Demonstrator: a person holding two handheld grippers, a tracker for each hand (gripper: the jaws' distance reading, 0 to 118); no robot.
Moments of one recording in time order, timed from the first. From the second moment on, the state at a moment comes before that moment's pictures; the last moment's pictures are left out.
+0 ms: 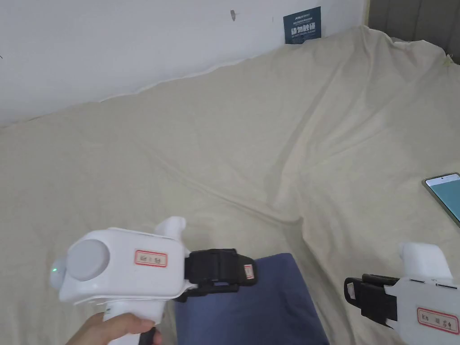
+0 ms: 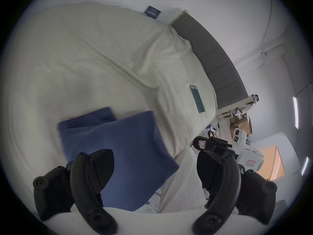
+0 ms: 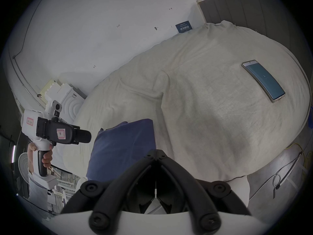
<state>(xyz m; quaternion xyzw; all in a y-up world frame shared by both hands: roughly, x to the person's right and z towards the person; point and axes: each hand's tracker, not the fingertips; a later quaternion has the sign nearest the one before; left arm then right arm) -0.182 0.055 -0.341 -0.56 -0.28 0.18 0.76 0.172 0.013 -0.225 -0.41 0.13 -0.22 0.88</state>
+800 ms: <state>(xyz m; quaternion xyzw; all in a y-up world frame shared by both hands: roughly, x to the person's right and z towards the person) -0.066 -0.043 -0.346 -0.60 -0.30 0.16 0.72 0.180 0.019 -0.222 -0.41 0.12 -0.20 0.88</state>
